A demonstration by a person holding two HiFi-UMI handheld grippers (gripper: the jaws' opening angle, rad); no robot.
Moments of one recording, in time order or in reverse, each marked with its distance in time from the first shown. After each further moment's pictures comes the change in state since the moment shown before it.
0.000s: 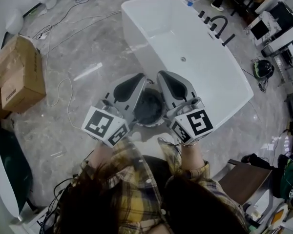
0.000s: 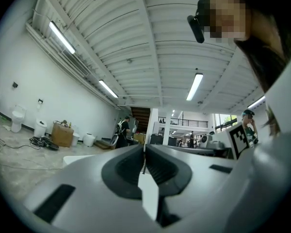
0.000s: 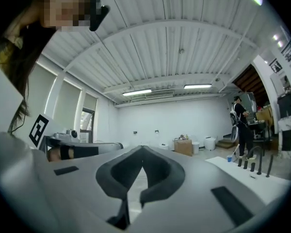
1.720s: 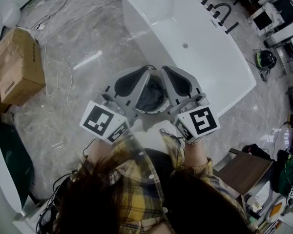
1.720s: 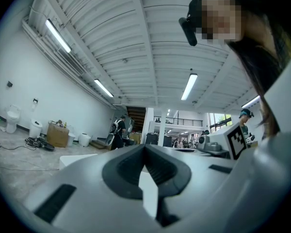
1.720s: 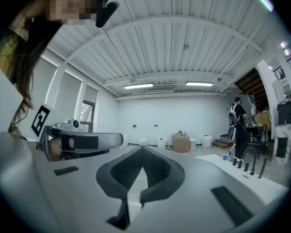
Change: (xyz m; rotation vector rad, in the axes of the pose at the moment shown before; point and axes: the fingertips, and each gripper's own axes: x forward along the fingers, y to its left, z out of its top) left arm -0.024 -0.016 -0.006 0.022 0.006 -0.056; right arm -0.018 0.023 -0.020 -0.049 0.077 -0.015
